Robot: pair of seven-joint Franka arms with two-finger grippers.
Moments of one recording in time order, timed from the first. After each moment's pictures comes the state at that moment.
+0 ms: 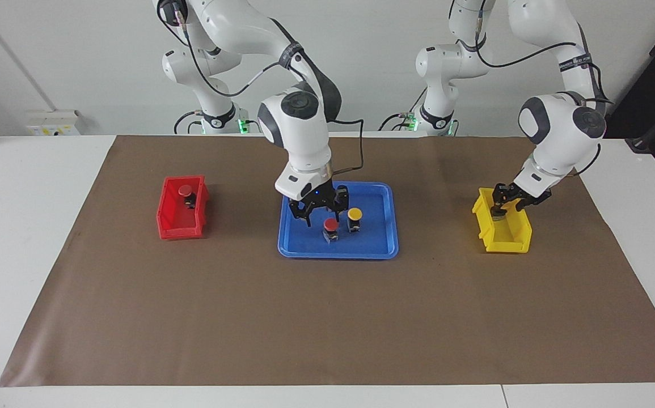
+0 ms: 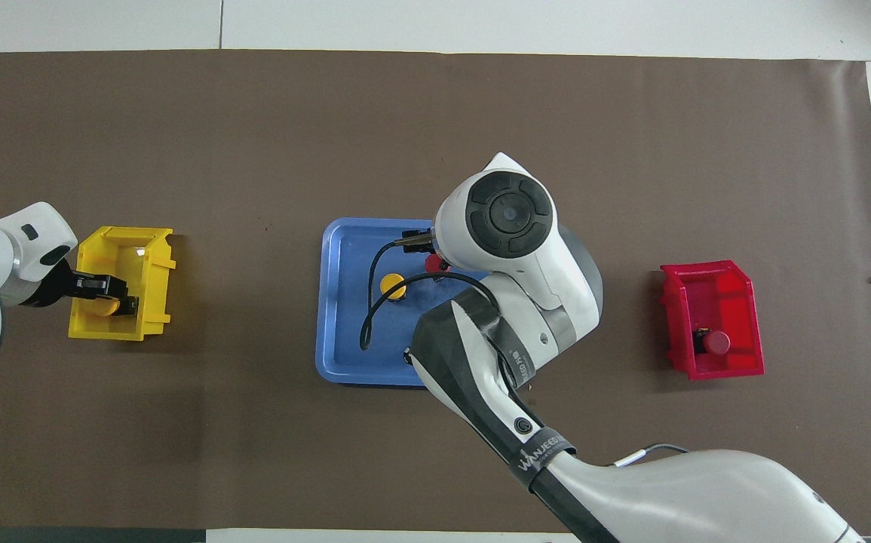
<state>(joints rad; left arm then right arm) -0.03 0.00 0.09 -2.22 -0.02 2.15 0.22 0.52 0.36 0.07 -1.73 -0.01 2.26 0.49</state>
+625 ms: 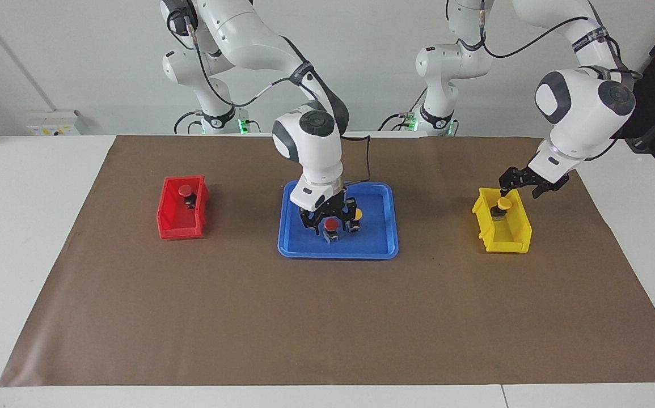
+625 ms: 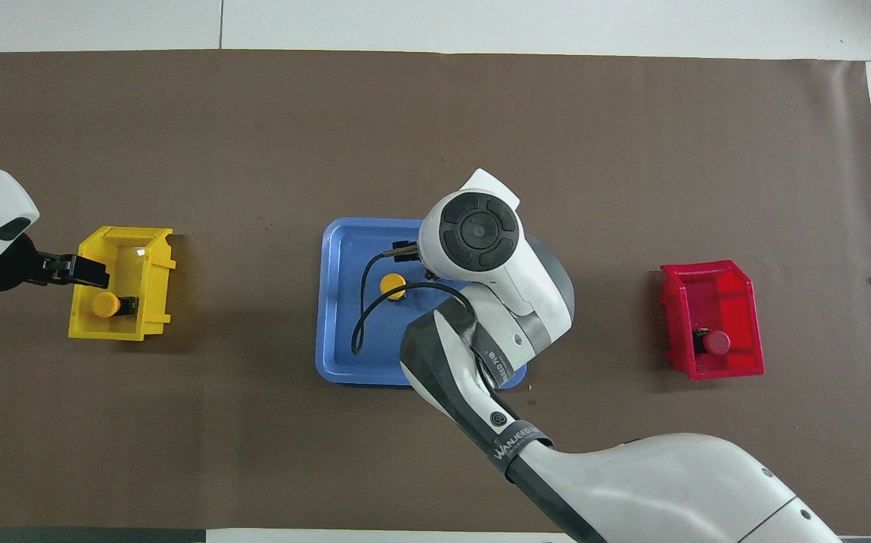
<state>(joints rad) -0.06 -0.05 0.07 -2.06 -0.02 1.94 0.14 0.54 0.40 0.06 -1.76 -0.03 2.32 0.50</state>
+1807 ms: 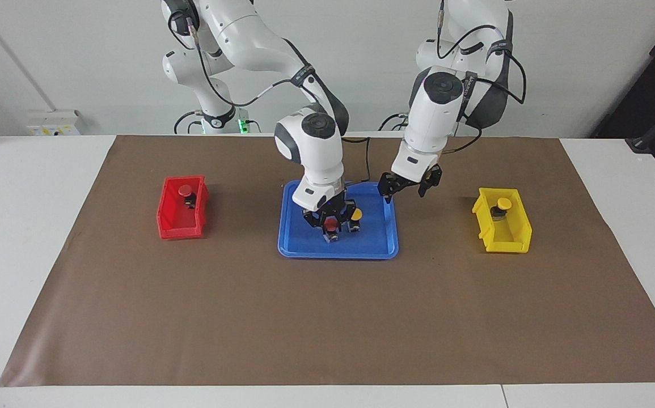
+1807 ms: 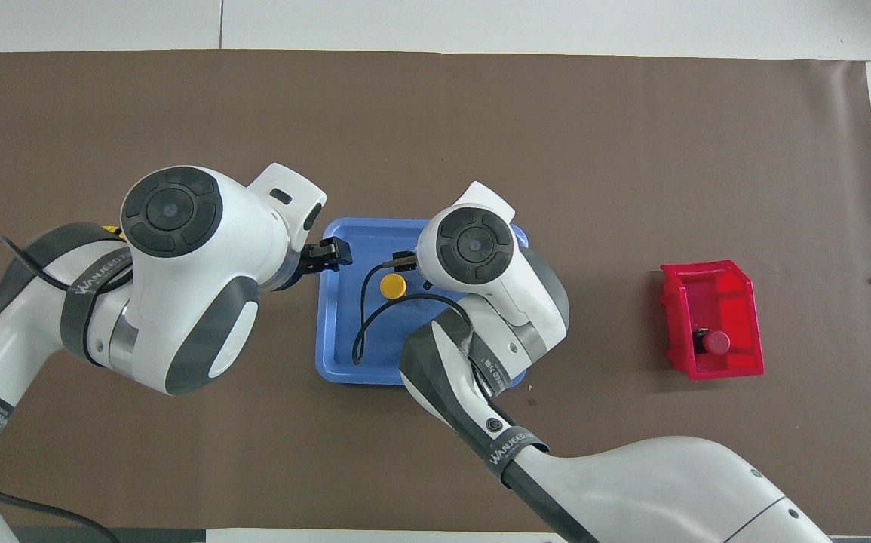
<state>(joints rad) -0.58 0.08 0.05 -1.94 -0.02 2.04 -0.65 0.54 0.39 0.06 -1.78 -0.03 2.33 0.50</state>
